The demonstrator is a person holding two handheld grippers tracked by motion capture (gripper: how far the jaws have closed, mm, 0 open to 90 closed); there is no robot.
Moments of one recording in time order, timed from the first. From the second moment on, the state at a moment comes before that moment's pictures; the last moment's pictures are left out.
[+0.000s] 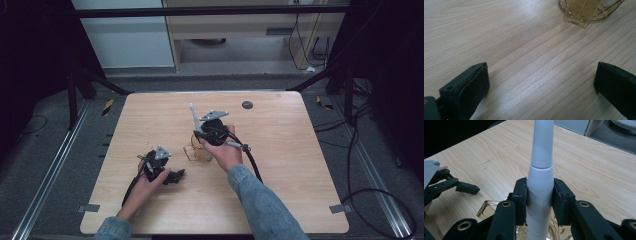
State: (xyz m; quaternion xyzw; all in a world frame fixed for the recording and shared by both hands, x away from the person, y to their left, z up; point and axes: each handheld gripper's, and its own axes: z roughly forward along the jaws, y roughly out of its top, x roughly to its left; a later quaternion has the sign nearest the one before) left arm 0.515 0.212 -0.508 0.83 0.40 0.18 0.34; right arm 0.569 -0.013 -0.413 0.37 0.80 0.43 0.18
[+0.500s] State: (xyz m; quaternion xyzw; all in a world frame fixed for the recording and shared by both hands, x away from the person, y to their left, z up) left arm 0.515 0.212 -0.509 0.83 0.40 0.18 0.34; right arm 0.573 -0.006 -0.413 0.36 0.81 0.42 0.18
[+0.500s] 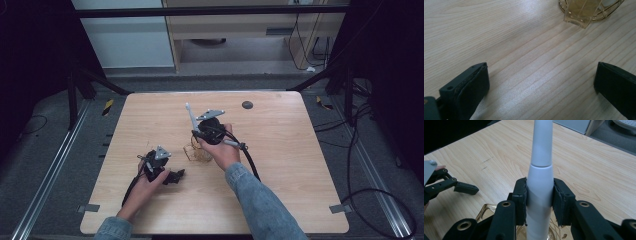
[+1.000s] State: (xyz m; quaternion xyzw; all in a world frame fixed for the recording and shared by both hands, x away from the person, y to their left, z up) left arm 0.515 0.212 -0.508 0.83 0.40 0.18 0.34; right arm 0.575 -0.003 -0.414 0.36 0.81 0.42 0.18
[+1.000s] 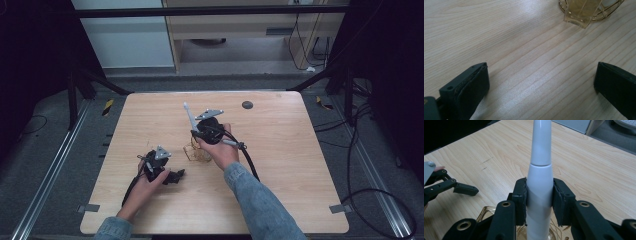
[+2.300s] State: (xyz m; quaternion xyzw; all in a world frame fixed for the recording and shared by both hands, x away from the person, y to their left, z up) left arm 0.515 0.212 -0.508 0.83 0.40 0.18 0.34; right arm 0.574 -0.003 -0.410 0.36 0.82 0.42 0.17
